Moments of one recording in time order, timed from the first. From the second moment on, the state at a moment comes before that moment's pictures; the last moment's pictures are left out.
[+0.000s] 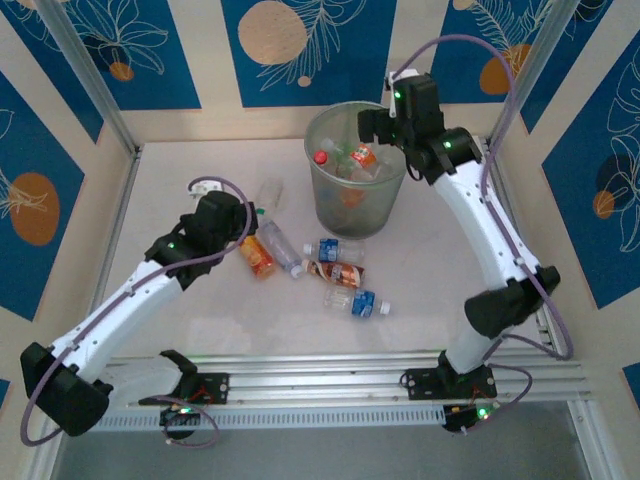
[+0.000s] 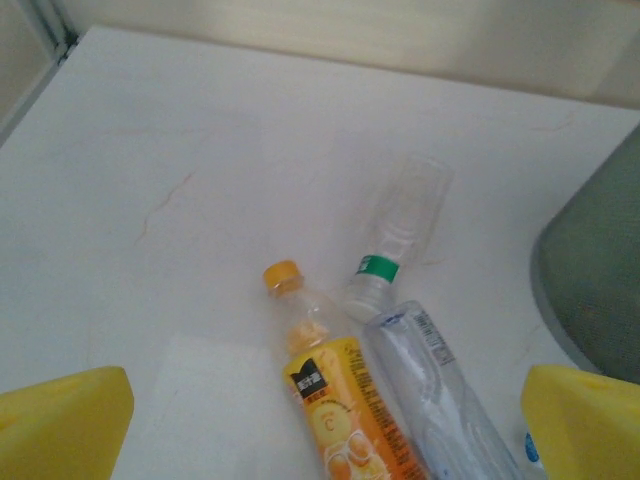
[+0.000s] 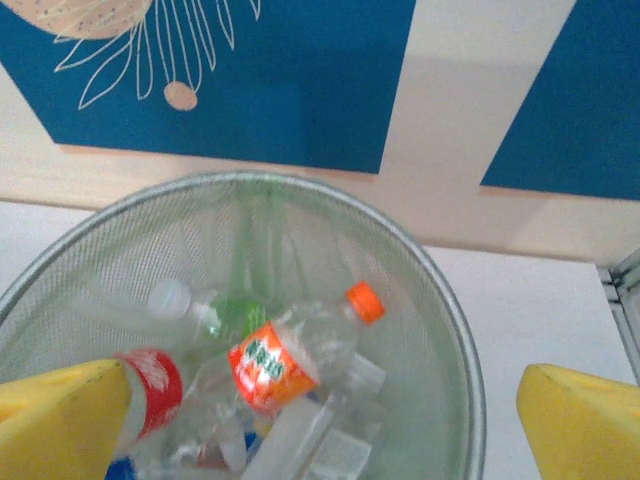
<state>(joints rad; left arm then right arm) -0.57 1.13 1.05 -0.62 -0.53 -0.55 0.42 1.62 1.94 -0.82 0.31 0.12</state>
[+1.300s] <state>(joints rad) -0.31 1.64 1.04 -0.46 -0.08 -0.77 0.44 1.10 1.30 -0.95 0.34 0.52</state>
